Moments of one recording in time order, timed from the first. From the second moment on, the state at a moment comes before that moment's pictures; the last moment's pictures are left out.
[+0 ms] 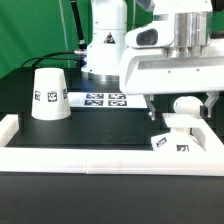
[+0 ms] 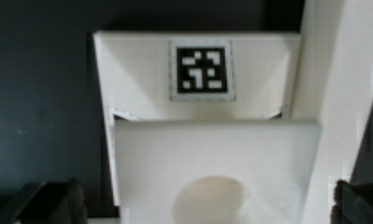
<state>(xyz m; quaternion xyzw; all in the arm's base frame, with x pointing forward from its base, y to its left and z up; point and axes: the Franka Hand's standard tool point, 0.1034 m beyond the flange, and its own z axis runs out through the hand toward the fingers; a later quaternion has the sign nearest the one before) 0.575 0.100 0.074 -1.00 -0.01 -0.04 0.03</state>
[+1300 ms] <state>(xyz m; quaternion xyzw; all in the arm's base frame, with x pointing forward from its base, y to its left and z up) 0.483 0.146 0.072 -0.99 -0.02 0.13 0.02</state>
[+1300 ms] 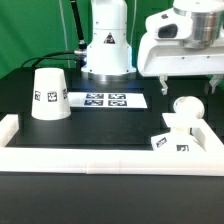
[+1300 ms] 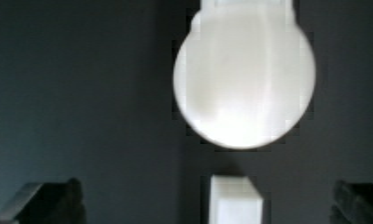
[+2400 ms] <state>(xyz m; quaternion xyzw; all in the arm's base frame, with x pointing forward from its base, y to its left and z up) 0.473 0.160 0.054 -0.93 -0.03 0.37 0.00</state>
